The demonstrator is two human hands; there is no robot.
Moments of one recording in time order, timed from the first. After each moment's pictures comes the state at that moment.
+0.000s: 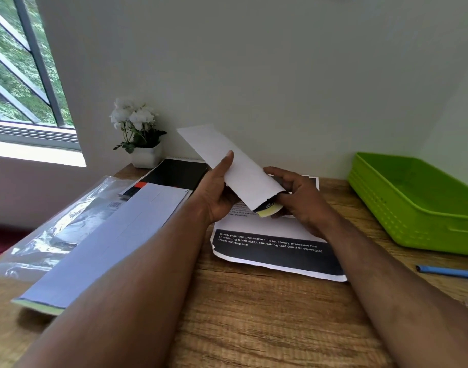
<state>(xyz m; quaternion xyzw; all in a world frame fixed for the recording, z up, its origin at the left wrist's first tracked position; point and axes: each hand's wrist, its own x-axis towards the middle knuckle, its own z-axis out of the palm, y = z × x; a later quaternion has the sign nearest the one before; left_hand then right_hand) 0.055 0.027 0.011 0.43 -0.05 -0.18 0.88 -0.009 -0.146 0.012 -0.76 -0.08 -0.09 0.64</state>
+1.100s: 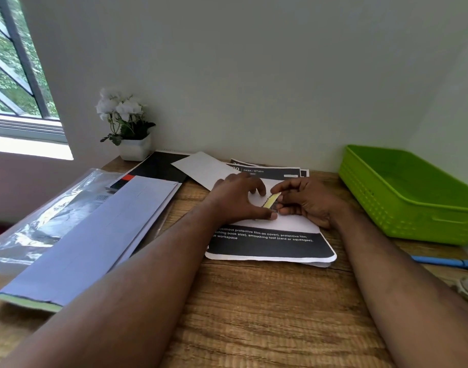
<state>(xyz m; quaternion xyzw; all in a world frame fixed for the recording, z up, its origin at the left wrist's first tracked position) 0.036 0.005 -0.001 0.90 -0.35 0.07 0.24 -0.009 -0.193 0.006 -0.73 0.02 0.03 0.68</state>
